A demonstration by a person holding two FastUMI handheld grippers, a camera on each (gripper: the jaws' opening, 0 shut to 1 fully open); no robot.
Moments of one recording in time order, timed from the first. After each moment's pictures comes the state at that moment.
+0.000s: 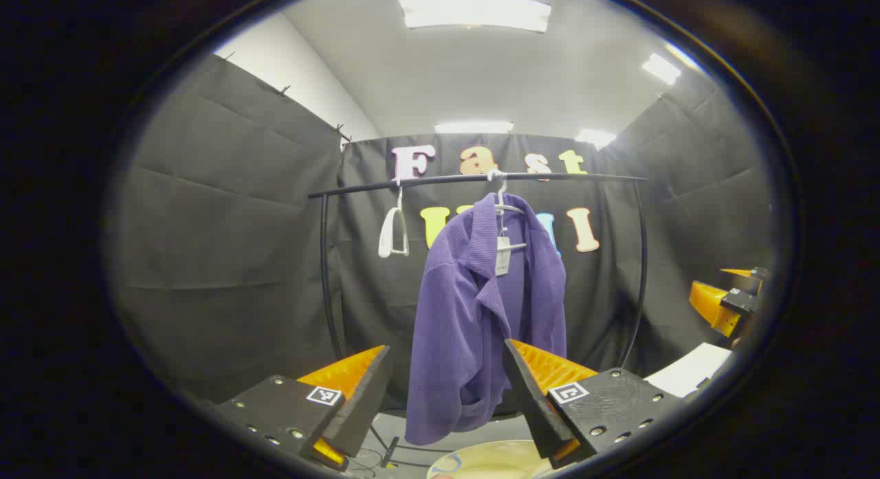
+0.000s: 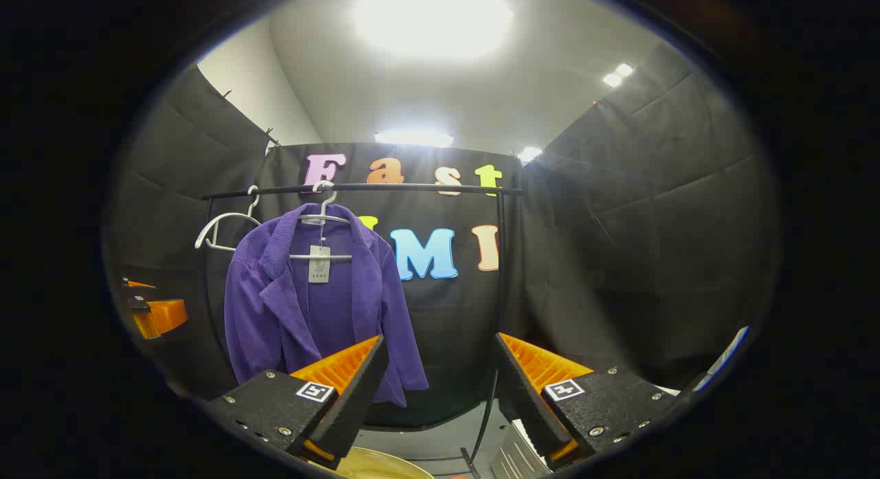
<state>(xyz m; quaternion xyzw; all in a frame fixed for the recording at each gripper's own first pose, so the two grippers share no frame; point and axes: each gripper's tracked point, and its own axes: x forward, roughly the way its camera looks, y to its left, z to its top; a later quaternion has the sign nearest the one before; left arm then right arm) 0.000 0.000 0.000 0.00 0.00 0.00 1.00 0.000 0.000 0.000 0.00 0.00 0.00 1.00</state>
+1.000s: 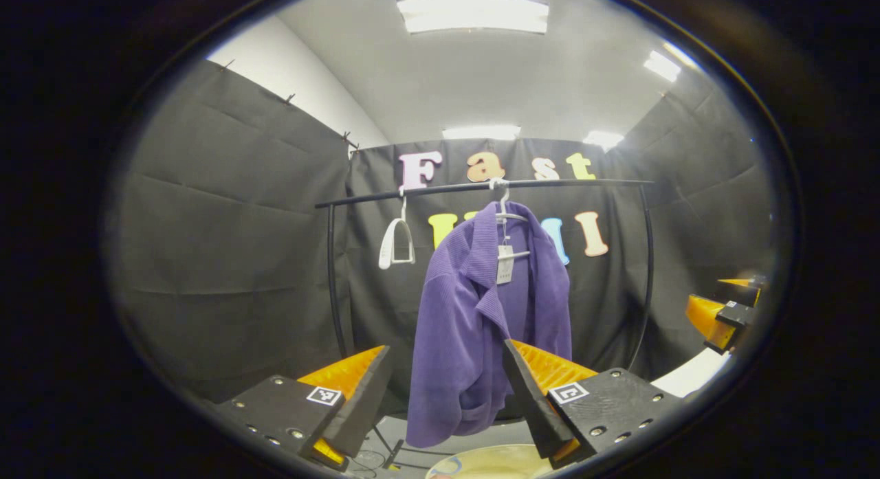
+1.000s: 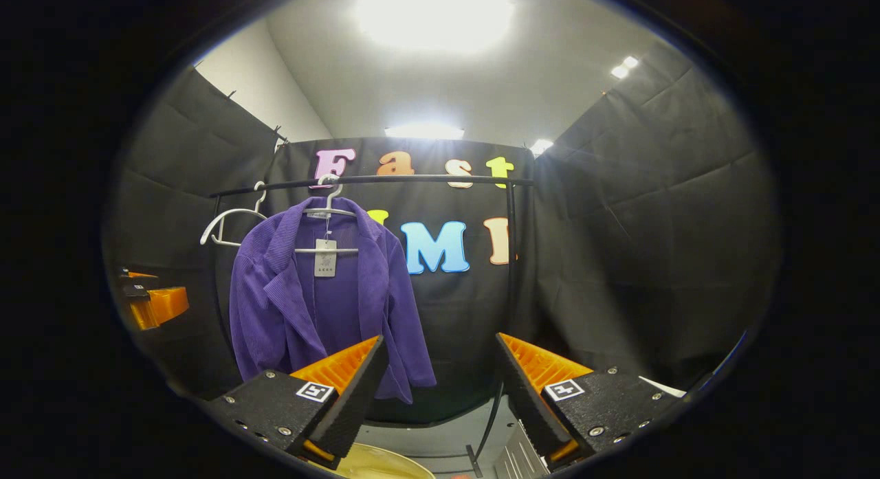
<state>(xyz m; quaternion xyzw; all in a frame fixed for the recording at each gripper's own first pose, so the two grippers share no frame) 0.000 -0.011 0.010 0.01 -0.01 0.02 1.00 0.015 -0.005 -0.012 0.01 0.02 0.03 1.00</state>
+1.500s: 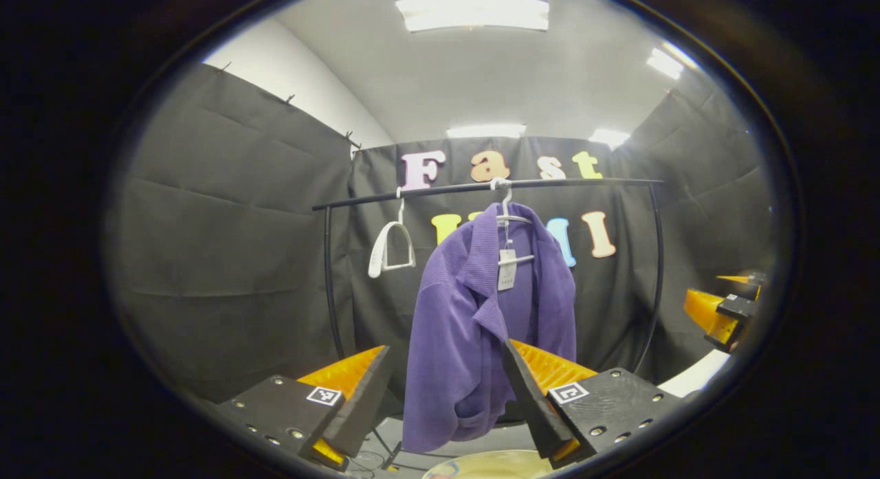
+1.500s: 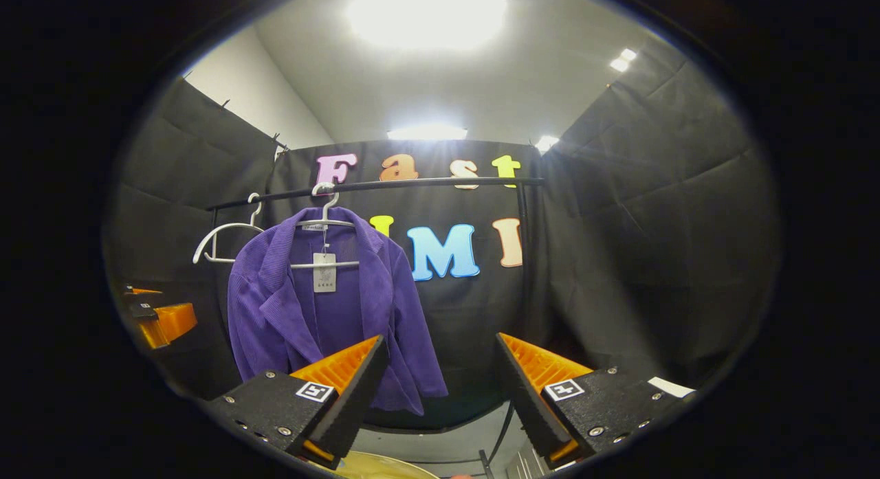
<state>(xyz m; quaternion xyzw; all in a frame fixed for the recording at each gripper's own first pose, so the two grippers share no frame) 0.033 -0.019 0.025 0.01 -0.01 0.04 1.00 0.065 0.007 0.009 0.03 0.01 0.05 1.00</state>
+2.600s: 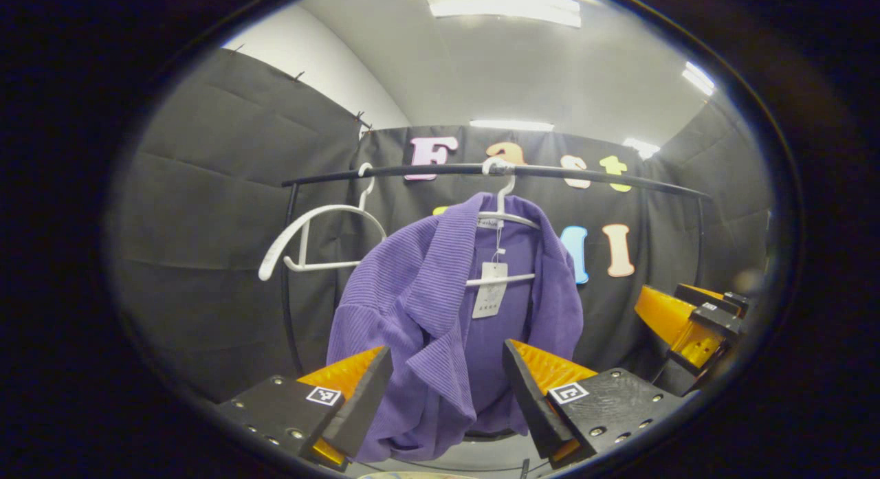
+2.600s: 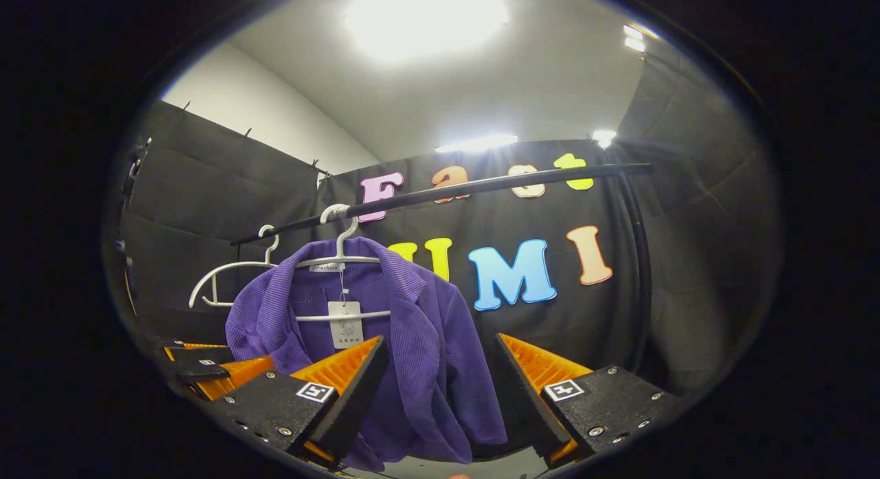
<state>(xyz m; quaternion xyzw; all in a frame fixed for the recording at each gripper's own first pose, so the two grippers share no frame) 0.173 -0.080 0.015 -0.06 0.02 0.08 0.99 0.222 0.080 0.042 0.08 -0.03 0.20 0.98</state>
